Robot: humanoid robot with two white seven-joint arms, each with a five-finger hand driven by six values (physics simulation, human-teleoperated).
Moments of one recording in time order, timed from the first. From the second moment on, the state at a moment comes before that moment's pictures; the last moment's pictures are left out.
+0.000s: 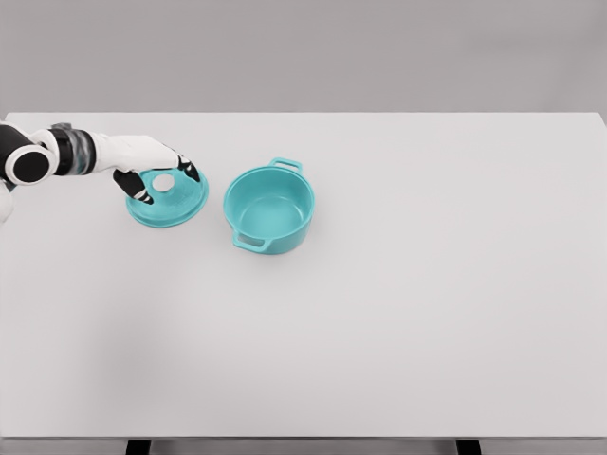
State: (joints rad) left arm -0.98 0.62 -0.95 -0.98 -0.42 -0.46 -0.61; right arm 0.05 0.00 0.51 -0.09 0.16 -0.04 0.31
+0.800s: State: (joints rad) left arm -0.98 0.60 -0.95 -0.95 -0.45 -0.44 -0.61; right arm 0.05 0.00 0.51 -0.09 0.16 -0.04 0.31
